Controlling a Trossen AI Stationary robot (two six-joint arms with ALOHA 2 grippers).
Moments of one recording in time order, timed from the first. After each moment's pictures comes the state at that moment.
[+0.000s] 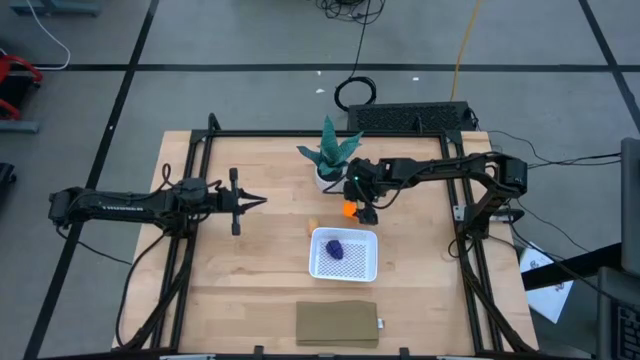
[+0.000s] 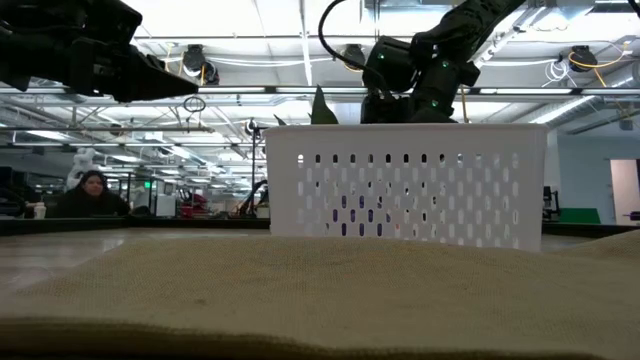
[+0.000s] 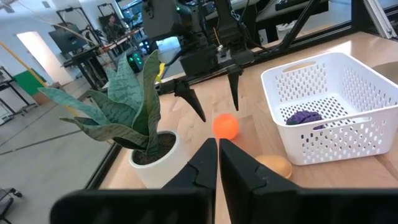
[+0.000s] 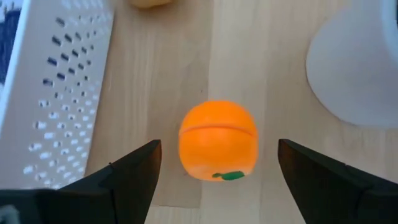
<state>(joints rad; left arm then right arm) 0.10 0.57 0.20 0.24 0.00 0.36 -0.26 1.67 1.03 -0.48 -0.19 -0.28</state>
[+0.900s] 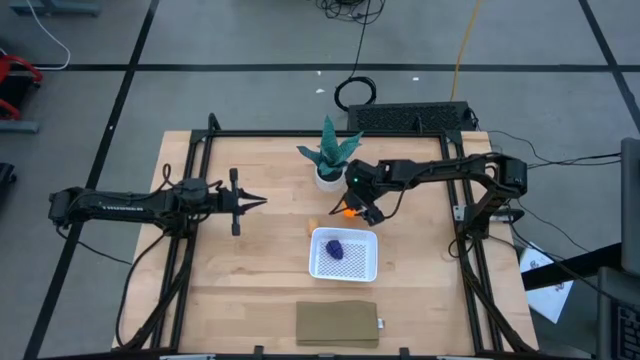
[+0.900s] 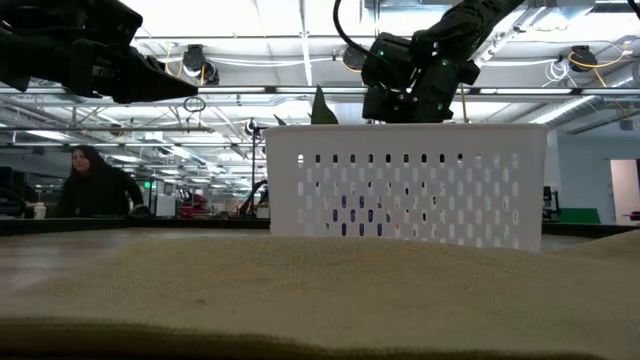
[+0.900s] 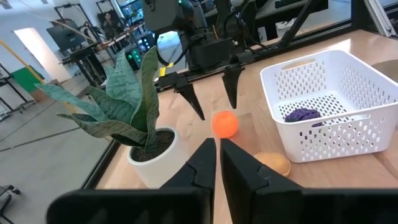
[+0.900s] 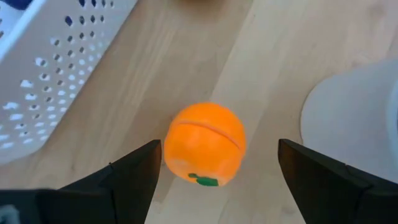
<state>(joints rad) 0.10 0.57 0.20 0.23 0.00 0.35 -0.24 1.67 1.03 -0.47 -0.16 -0.67</state>
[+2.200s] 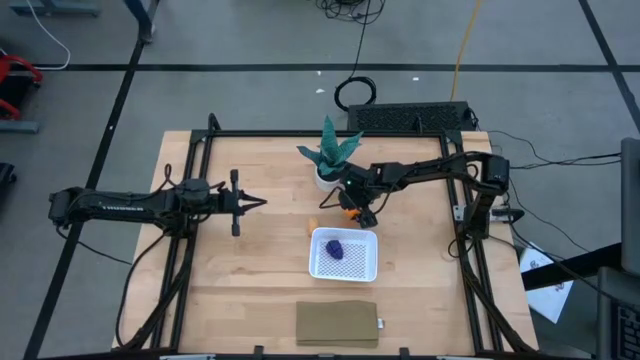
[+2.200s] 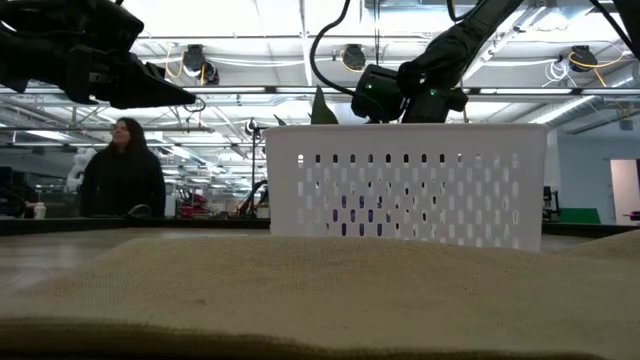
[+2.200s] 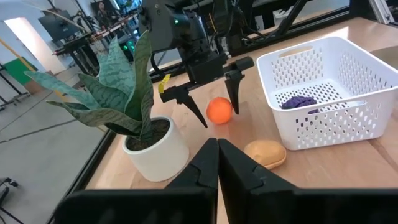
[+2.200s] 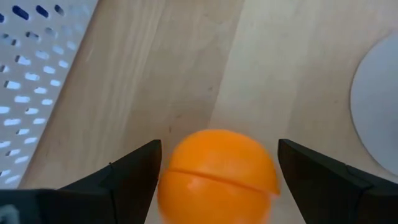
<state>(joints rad) 0.10 0.58 0.20 0.18 0.00 0.35 -0.26 1.81 1.03 -0.39 -0.21 -0.51</state>
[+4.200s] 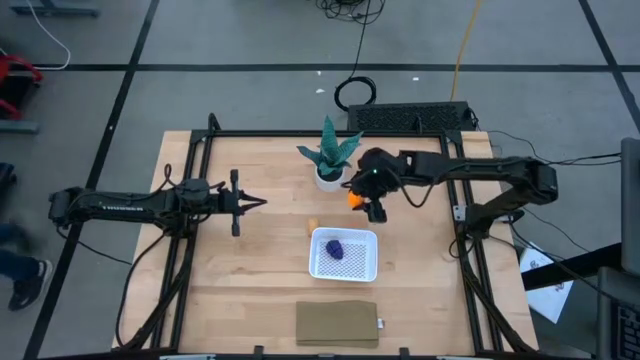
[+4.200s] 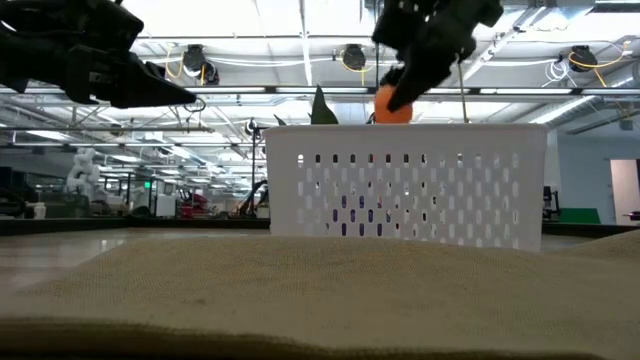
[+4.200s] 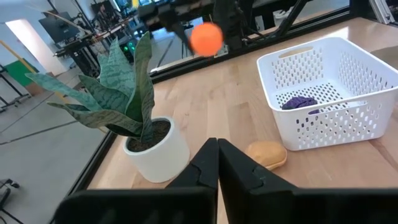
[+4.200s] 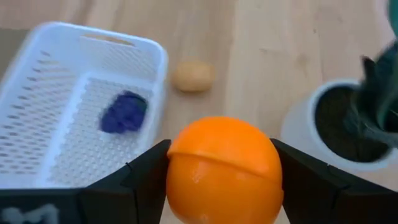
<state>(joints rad) 0.10 0.58 0.20 0.19 0.00 0.36 -0.20 1.44 1.11 -0.57 -0.21 -0.27</state>
